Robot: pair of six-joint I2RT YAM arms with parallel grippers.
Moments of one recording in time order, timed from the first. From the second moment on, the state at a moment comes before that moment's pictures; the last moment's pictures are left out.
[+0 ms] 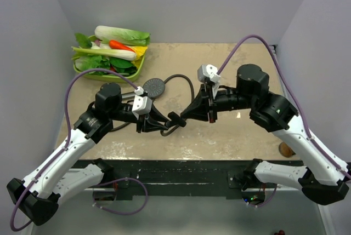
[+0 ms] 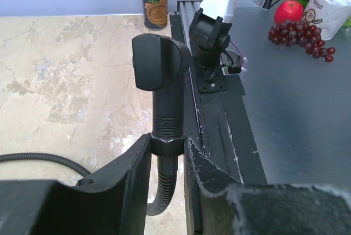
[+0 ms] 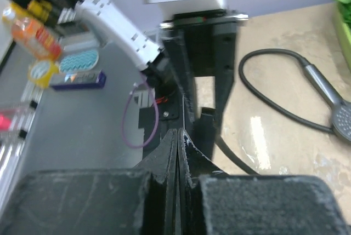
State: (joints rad) left arm -0.58 0.89 0.90 -0.28 1.05 0.21; right arm 0.77 1.06 1.41 -0.56 -0.76 0.06
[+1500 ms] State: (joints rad) left arm -0.58 0.86 0.85 -0.17 1.10 0.08; right arm 0.98 1.36 1.70 -0.87 -0.55 -0.19
